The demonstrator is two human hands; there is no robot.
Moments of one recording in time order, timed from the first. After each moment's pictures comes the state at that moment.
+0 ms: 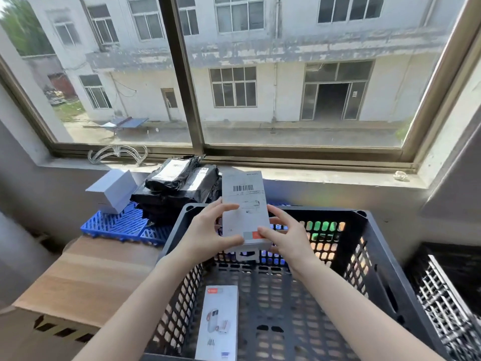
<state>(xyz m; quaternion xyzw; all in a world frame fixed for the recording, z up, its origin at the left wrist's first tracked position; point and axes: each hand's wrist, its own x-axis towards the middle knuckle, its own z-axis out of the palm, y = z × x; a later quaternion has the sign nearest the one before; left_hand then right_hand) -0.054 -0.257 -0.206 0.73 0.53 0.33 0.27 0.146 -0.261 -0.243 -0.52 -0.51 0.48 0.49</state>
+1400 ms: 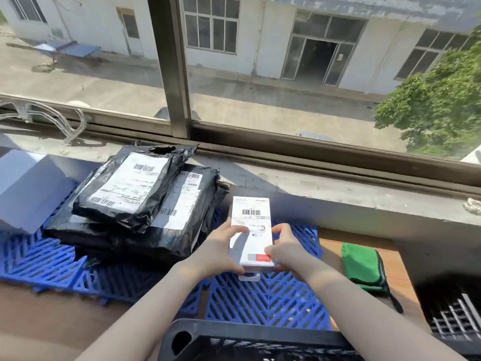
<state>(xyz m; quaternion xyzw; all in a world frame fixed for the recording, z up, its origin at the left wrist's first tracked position) -0.117 0.061 -0.382 0.76 0.50 0.16 0.39 0.069 0.056 -0.375 -0.75 -0.43 0.48 0.17</state>
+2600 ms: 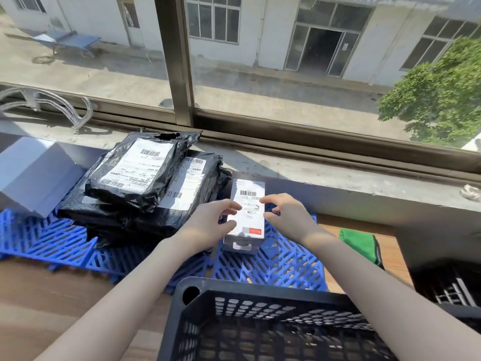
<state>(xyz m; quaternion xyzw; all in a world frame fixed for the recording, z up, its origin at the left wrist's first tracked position) -0.129 0.042 -0.330 0.73 0.54 0.20 0.37 0.078 0.044 -0.308 -0.65 -0.69 0.29 0.12</state>
